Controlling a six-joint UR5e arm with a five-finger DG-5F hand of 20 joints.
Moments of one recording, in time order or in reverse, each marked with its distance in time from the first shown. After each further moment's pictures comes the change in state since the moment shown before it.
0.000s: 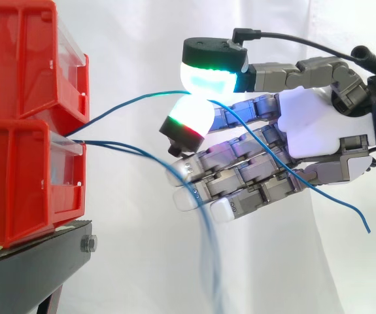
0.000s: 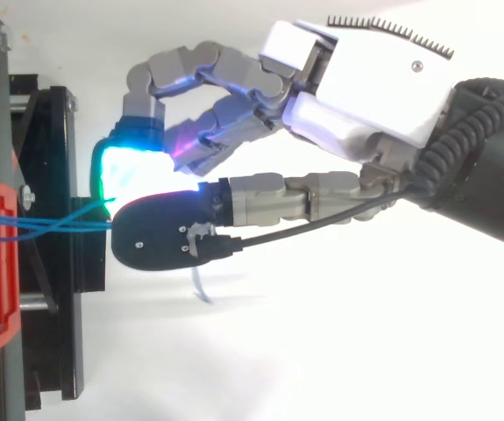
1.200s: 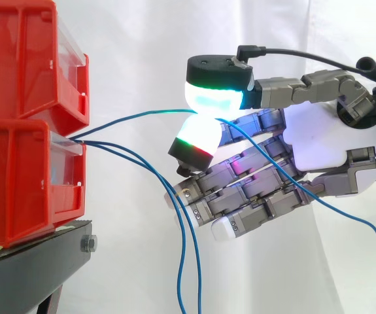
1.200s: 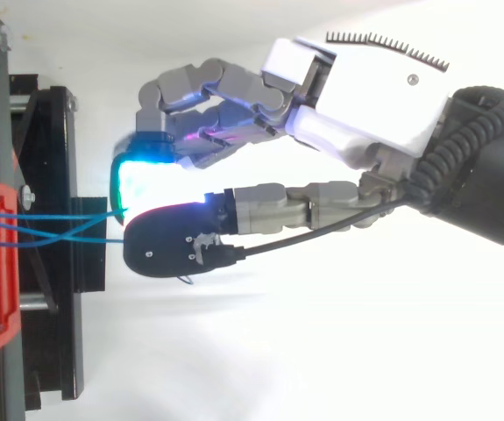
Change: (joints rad) arm 0.003 0.001 -0.018 -0.010 -0.006 -0.015
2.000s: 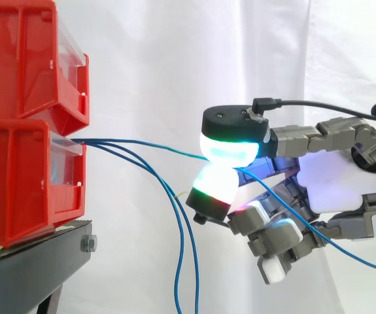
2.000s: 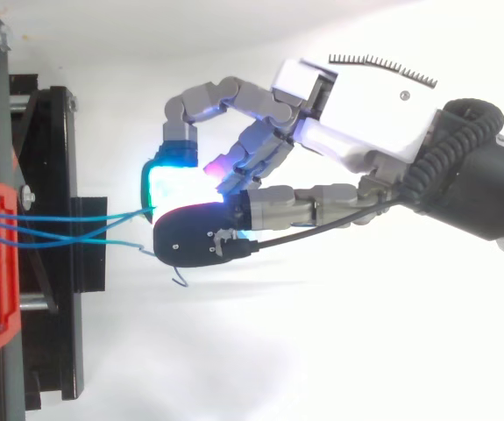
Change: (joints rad) arm 0.000 0.000 -0.098 0.089 -0.001 -0.001
